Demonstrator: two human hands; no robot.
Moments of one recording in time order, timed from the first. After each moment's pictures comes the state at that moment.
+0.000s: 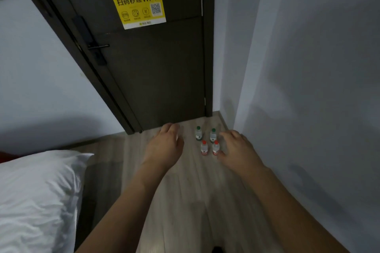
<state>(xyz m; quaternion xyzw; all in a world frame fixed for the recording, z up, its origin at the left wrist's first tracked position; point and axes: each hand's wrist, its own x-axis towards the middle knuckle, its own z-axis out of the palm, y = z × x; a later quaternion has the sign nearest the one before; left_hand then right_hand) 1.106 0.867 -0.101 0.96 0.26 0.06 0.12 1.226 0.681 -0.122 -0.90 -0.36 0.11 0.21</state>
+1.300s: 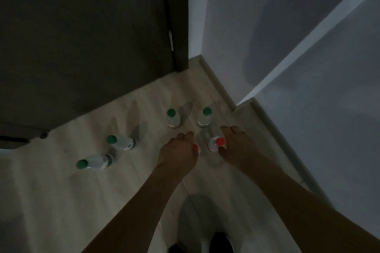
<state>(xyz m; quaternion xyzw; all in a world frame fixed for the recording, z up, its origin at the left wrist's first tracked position) 1.536 1.120 -0.723 0.95 0.13 -0.23 0.19 1.613 0.953 -0.716 -0.93 -0.18 0.30 0.09</state>
